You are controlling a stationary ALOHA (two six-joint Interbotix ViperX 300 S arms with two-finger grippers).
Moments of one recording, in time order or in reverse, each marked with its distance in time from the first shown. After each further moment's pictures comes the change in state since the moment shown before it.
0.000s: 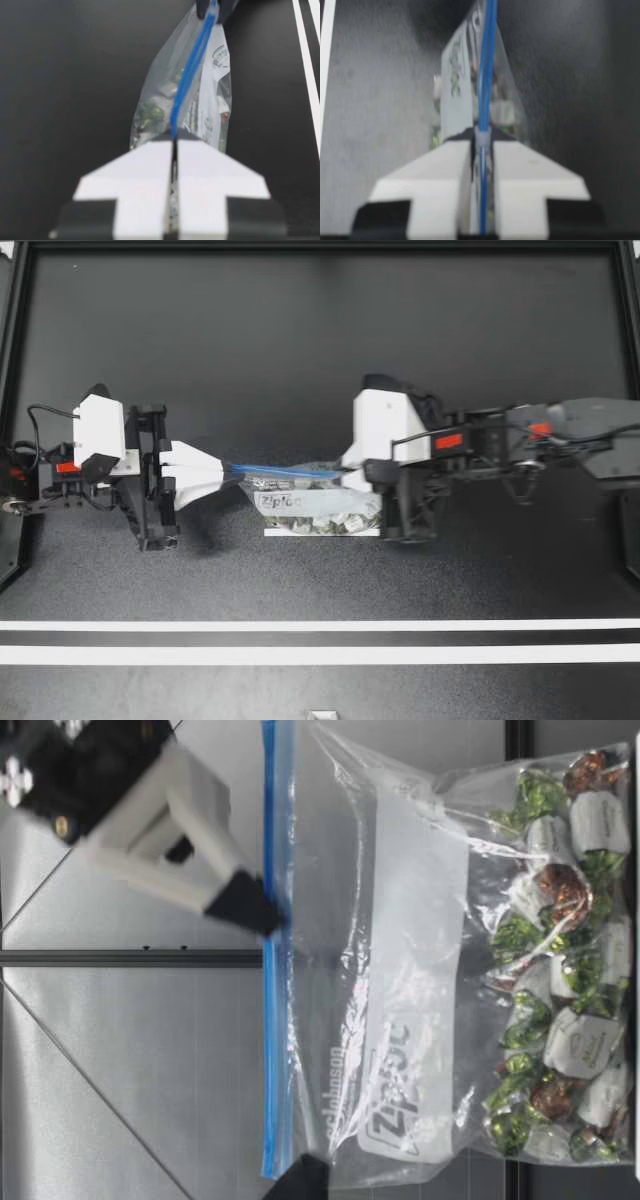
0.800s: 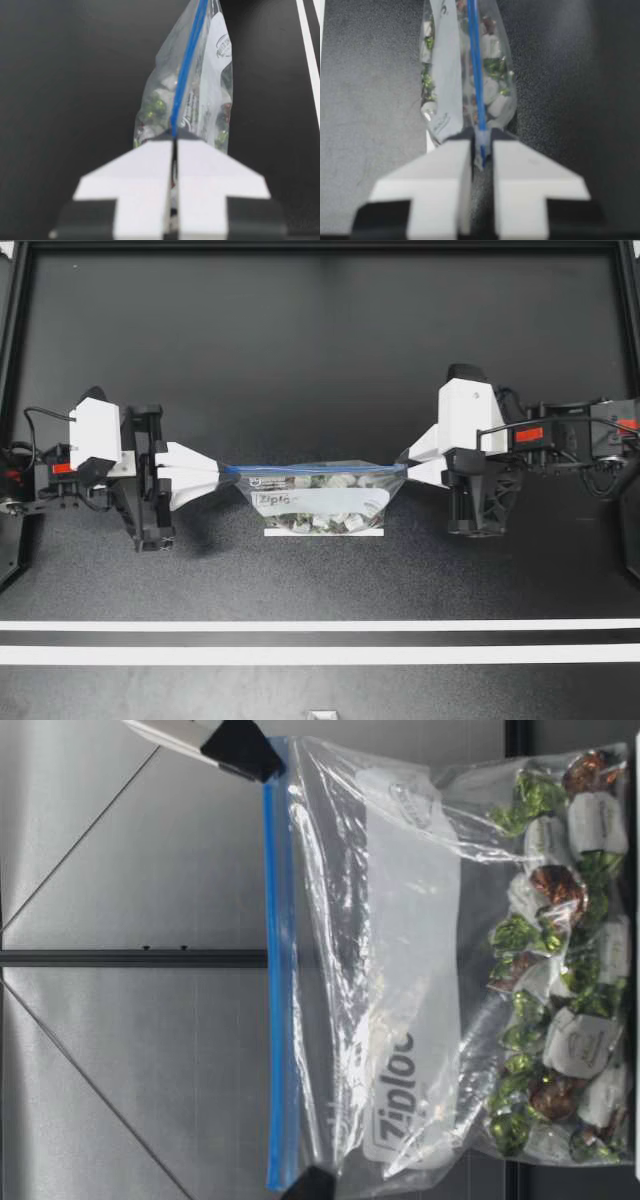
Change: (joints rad) left arm 0.002 -0.005 0.017 0.000 0.000 0.017; right arm -0.034 -0.199 0.198 0.000 0.006 0.006
